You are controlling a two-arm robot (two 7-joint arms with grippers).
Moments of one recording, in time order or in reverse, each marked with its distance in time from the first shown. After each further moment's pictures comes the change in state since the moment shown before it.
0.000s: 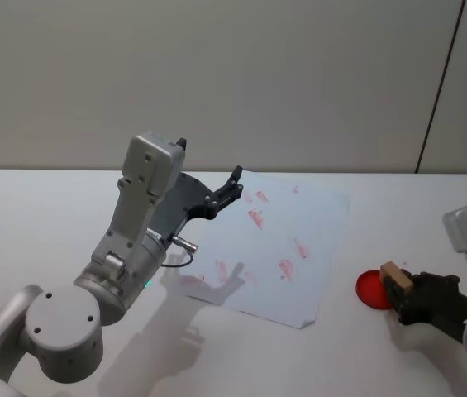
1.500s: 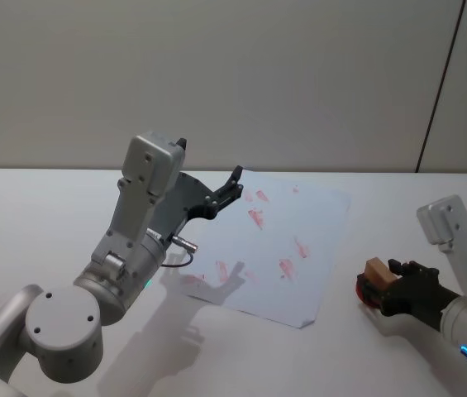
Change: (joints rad) left arm 0.000 0.000 0.000 0.000 0.000 0.000 0.000; right arm 0.082 -0.055 -0.031 0.102 -0.056 -0.002 0.018
